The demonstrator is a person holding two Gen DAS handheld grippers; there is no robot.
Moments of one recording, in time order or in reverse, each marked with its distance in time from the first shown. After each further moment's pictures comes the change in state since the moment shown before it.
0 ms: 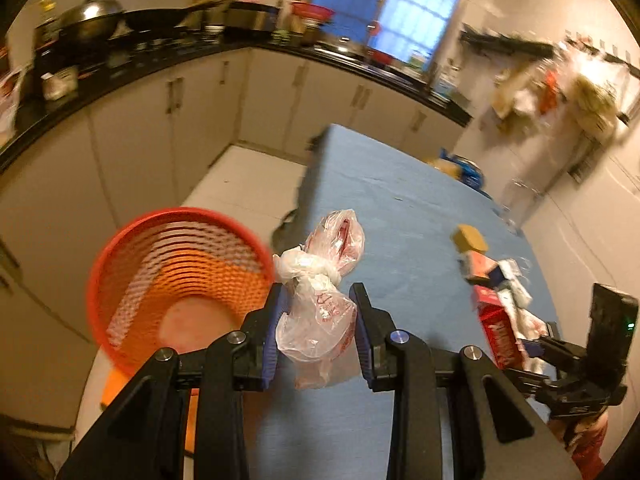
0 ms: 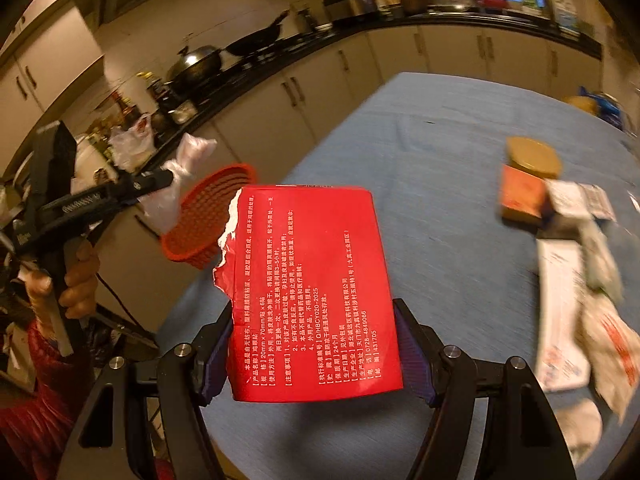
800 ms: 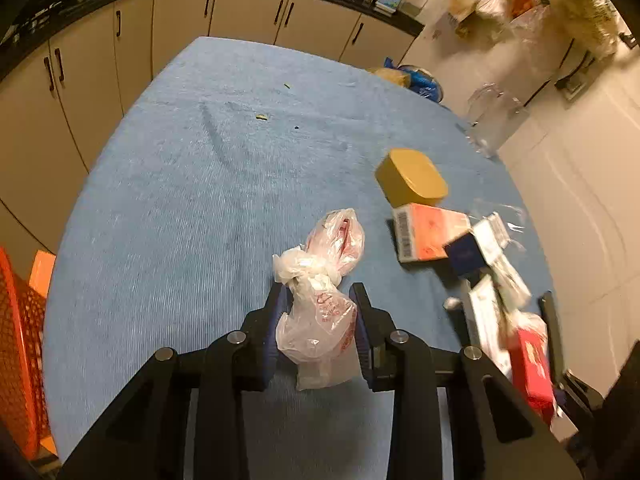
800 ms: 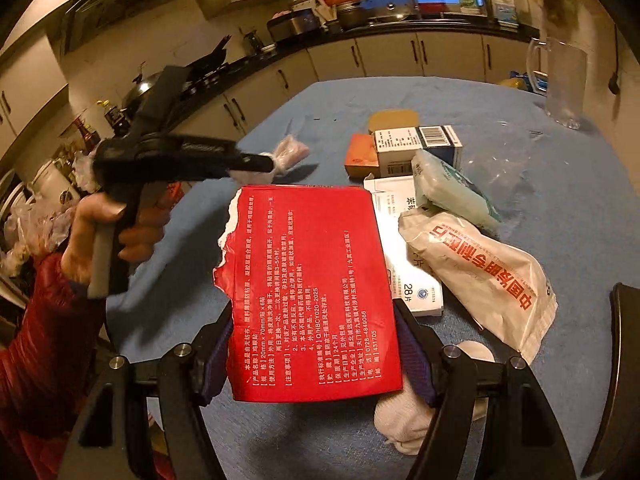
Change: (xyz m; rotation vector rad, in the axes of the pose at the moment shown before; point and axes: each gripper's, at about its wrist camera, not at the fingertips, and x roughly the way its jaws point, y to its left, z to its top) left arm 0.176 -0.172 -0.001 0.154 0.284 -0.162; right arm -0.064 -0.092 -0.061 0.099 -0.088 -0.164
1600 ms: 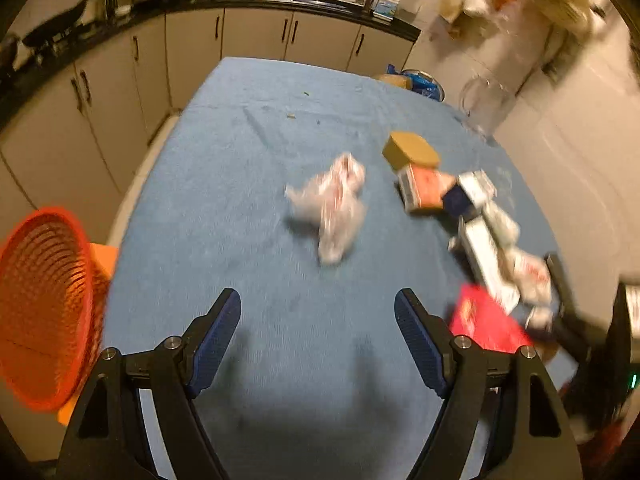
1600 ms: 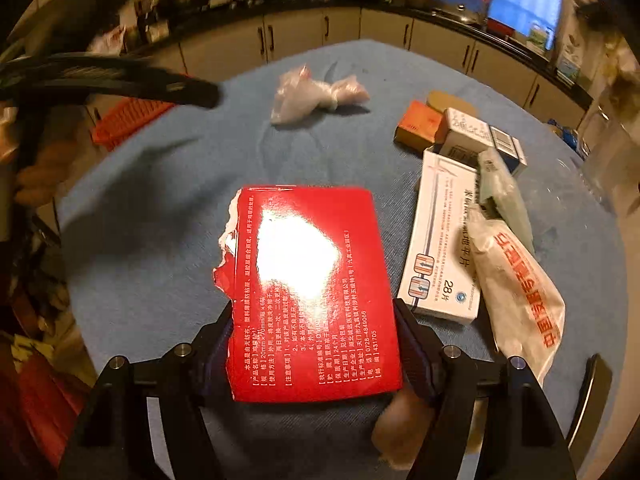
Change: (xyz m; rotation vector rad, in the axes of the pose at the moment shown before) left arm -0.049 0.007 -0.040 0.046 -0.041 0.066; right arm 0.039 0.032 -0.011 -0.322 0.168 -0.105
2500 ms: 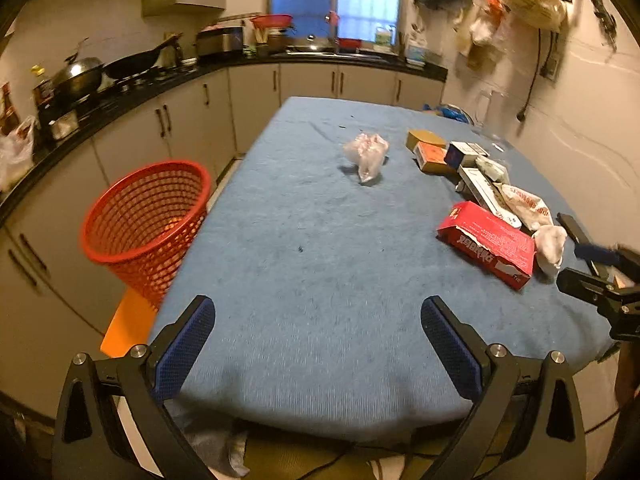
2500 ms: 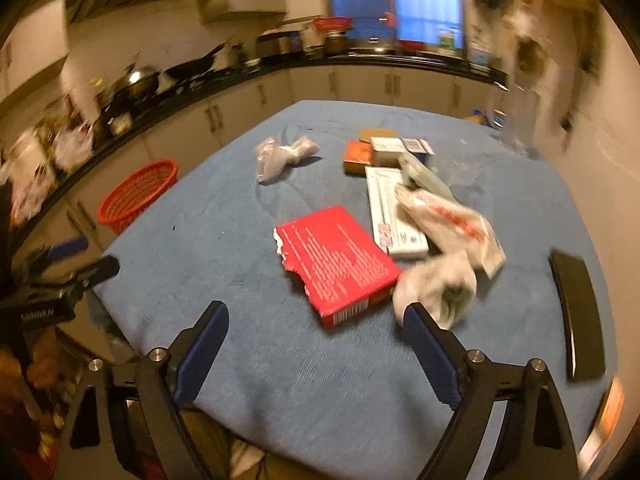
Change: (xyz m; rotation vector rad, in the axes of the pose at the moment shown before) left arm -0.097 -0.026 -0.166 0.040 -0.241 0.260; right arm -0.085 0.034 -0.050 0.207 -0.206 -0.113
